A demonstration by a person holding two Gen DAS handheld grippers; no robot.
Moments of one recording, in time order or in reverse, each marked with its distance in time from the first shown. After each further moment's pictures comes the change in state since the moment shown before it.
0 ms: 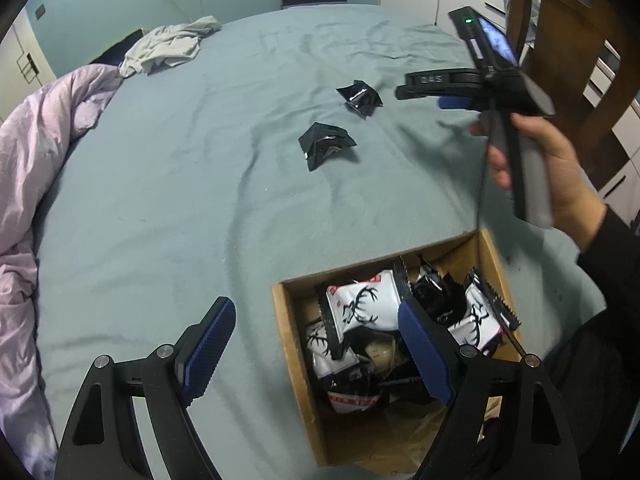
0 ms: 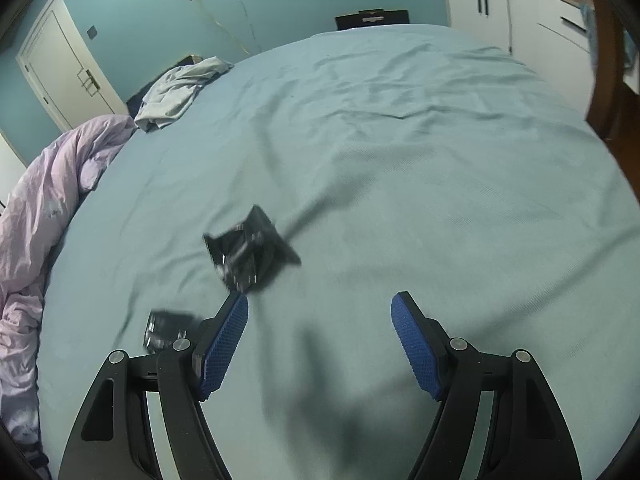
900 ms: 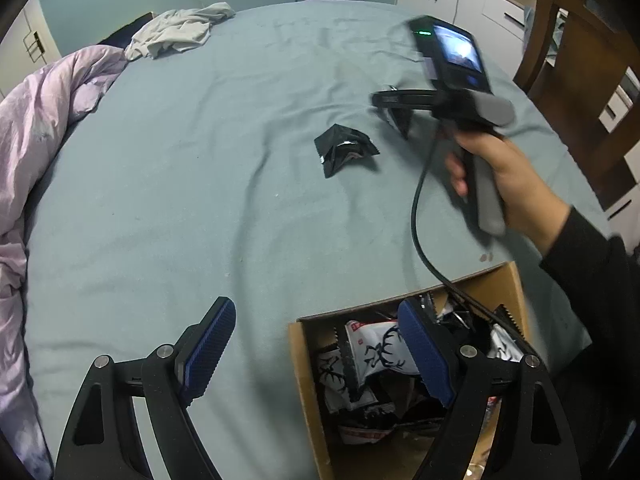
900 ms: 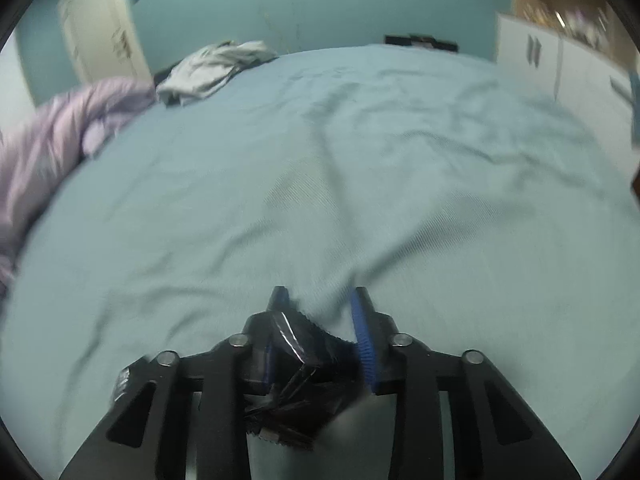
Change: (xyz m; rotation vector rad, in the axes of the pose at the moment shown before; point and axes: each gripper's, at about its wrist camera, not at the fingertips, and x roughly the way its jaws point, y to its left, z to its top) left arm 0.019 0.017 0.015 -0.066 0.014 -0.024; right arm 0.080 0.039 0.001 -0.142 -0.027 -0.002
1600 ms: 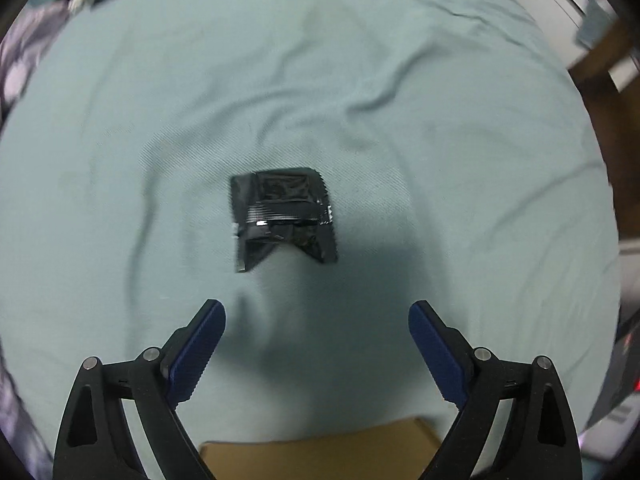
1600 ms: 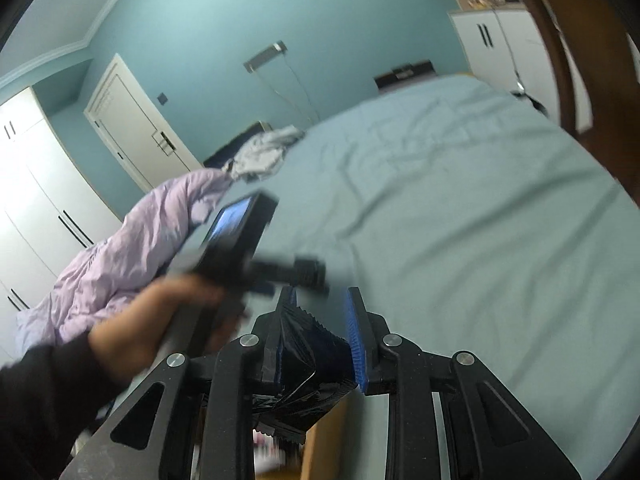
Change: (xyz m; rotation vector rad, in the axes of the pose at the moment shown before) left arm 0.139 -0.046 0.131 -0.115 0.331 -0.029; right arm -0.298 -0.049 -0.180 0.223 -0.182 0.228
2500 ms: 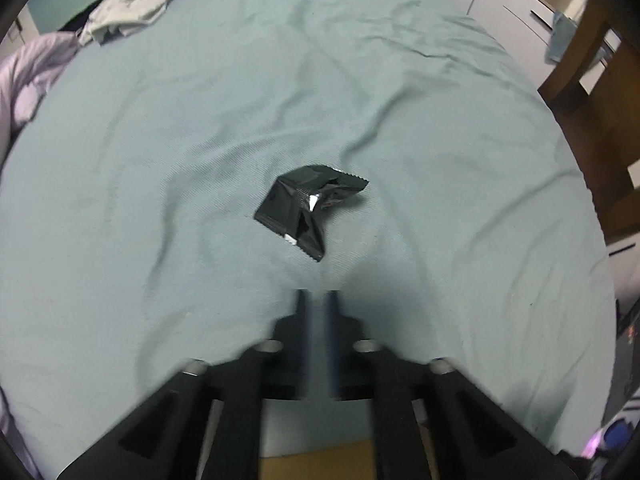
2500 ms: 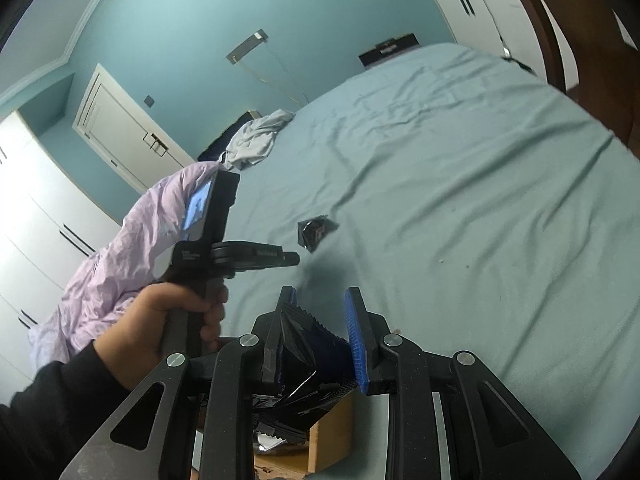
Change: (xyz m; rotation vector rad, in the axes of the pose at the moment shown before) left arm -0.038 0.010 -0.034 0.071 -0.214 -0.007; right arm 0.009 -0.002 0.007 0.082 0.034 0.009
